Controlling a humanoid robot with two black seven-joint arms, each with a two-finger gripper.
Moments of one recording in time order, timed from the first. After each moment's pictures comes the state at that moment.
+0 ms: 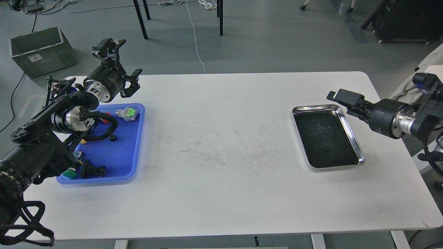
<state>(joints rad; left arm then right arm) -0.81 0.31 -0.78 -0.66 0.21 -0.23 -0.13 0.63 -0.94 0.55 1.46 -1.14 0.20 -0.09</state>
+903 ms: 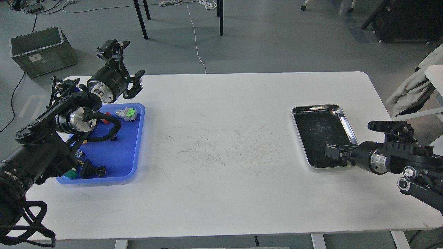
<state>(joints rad) -0.81 0.30 -0.78 -0.66 0.23 -0.22 -0.14 0.63 -0.76 0.33 1.22 -1.52 0.17 -0.09</state>
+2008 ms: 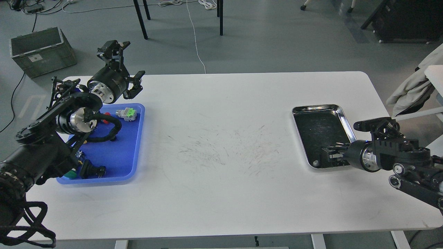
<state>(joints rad) -0.81 0.30 -0.78 -0.67 0.23 -0.22 -0.14 0.77 -0.73 0.13 1.19 -1.54 0.18 -0.08</state>
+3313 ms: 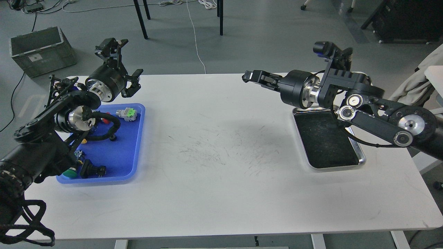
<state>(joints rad) -0.82 0.31 -0.78 -0.66 0.23 -0.21 -0.14 1.04 -0.42 0.31 1.23 -1.06 0.13 -0.02</state>
